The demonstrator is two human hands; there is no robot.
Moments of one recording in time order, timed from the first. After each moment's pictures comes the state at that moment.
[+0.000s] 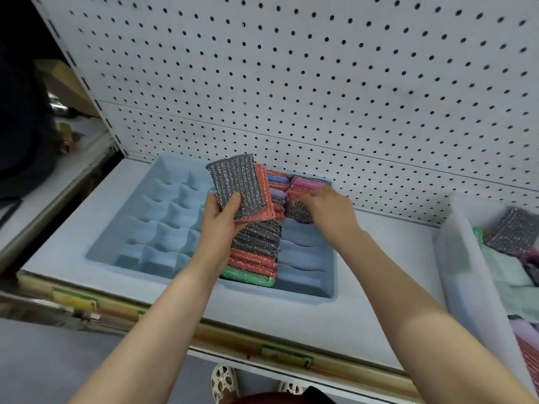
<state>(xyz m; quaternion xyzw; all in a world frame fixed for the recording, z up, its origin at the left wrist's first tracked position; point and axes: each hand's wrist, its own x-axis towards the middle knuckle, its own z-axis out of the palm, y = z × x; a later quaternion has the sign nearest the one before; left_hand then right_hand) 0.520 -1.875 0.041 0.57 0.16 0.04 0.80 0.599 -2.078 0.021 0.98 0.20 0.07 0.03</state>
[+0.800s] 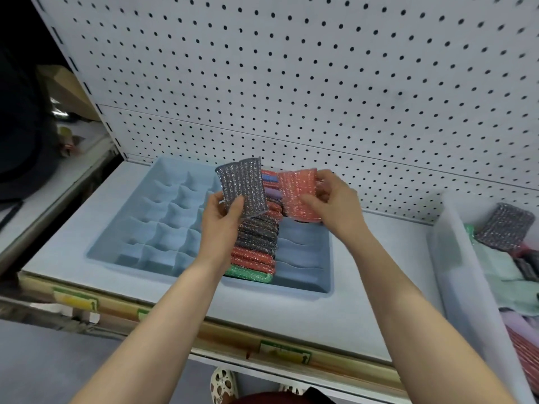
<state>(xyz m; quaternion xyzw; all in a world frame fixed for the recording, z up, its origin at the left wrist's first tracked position) 0.518 -1.882 0.033 0.60 0.17 0.09 0.77 0.570 -2.079 0.059 0.89 0.04 0.01 -0.46</state>
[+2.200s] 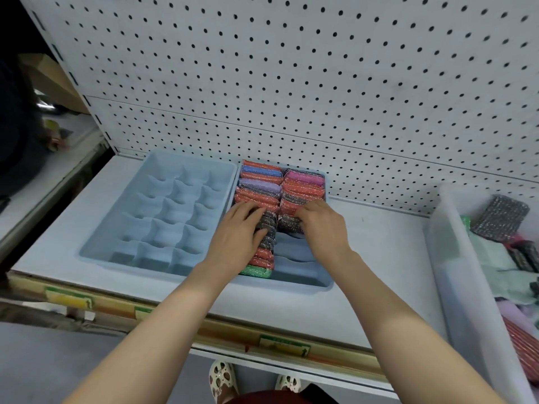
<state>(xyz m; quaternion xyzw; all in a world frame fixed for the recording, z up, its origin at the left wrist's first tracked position) 0.523 -1.877 -0.021 0.97 -0.14 0.09 0.20 0.550 -2.073 0.003 0.98 0.17 0.12 -0.03</state>
